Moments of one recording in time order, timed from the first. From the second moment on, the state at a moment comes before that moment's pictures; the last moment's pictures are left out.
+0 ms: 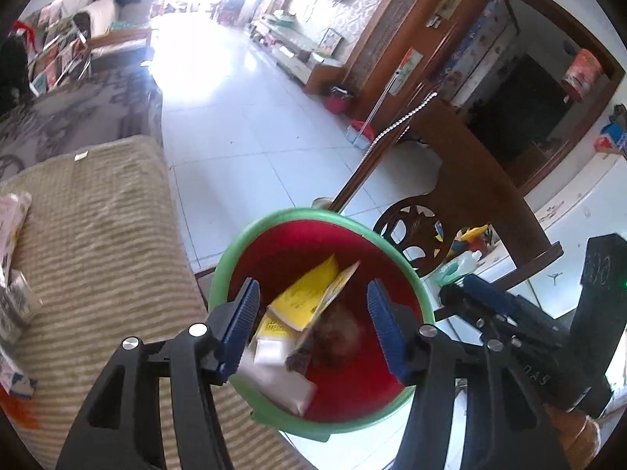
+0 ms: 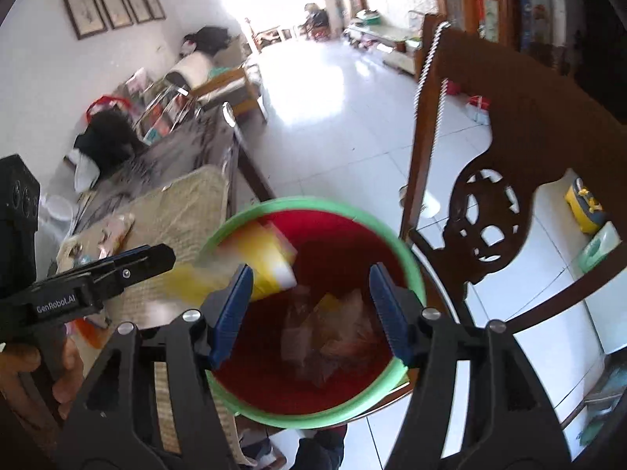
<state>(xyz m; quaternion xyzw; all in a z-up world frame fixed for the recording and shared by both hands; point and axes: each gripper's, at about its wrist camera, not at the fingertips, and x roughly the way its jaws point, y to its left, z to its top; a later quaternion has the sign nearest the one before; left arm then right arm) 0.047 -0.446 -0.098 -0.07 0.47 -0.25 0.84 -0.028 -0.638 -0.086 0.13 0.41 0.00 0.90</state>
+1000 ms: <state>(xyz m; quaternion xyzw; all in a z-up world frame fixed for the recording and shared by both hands) 0.024 -0.152 -0.107 -0.12 0.44 0.07 0.89 0.044 -0.444 -0.096 0.09 0.45 0.18 0.87</state>
